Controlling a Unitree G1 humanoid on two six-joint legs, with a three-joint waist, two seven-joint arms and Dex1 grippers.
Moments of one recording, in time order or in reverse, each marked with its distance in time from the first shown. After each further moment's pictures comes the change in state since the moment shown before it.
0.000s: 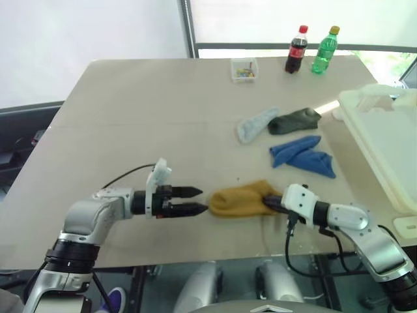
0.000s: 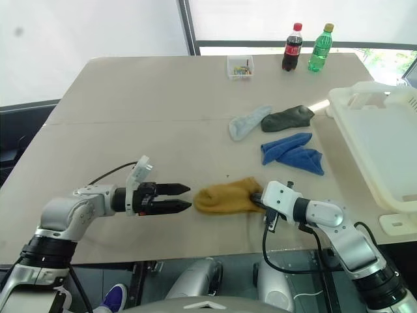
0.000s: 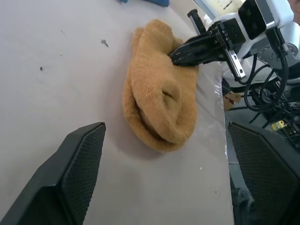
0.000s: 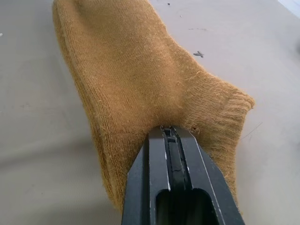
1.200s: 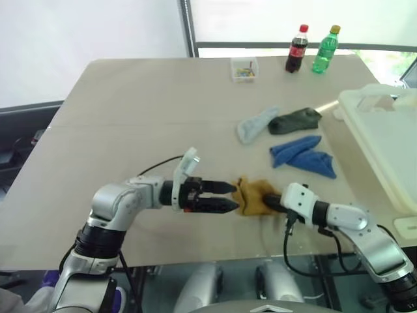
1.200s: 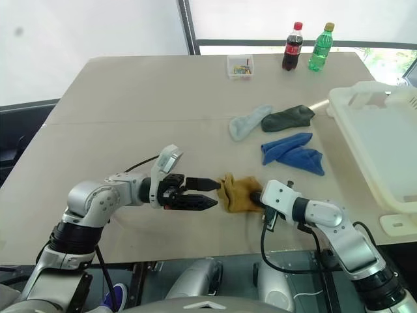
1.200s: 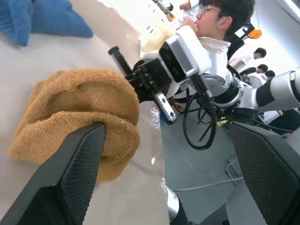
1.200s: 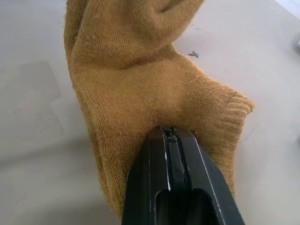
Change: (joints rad) left arm -0.149 -0.209 -0.079 -0.050 -0.097 0.062 0.062; right arm 0.008 0.007 -0.008 -0.023 -0.005 0.032 -0.018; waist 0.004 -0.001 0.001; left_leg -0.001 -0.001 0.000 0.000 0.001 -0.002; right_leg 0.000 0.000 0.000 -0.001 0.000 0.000
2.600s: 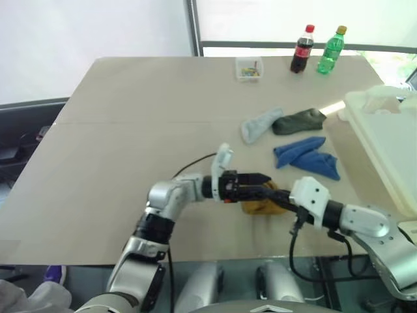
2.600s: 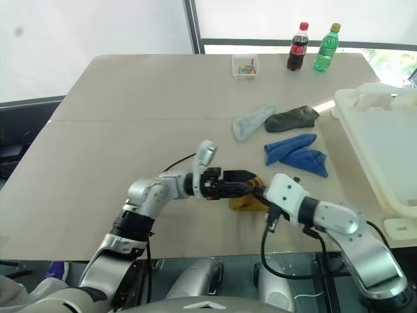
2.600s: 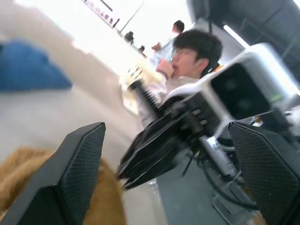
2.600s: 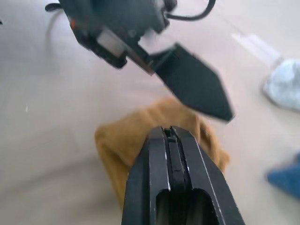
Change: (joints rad) left arm -0.077 -0.274 -0.007 0.168 0.075 -0.171 -0.036; right arm 0.021 0.005 -0.070 -0.283 0.123 0.221 -0.061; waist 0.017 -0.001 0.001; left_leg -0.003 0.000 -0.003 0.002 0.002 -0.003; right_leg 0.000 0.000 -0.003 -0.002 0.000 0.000
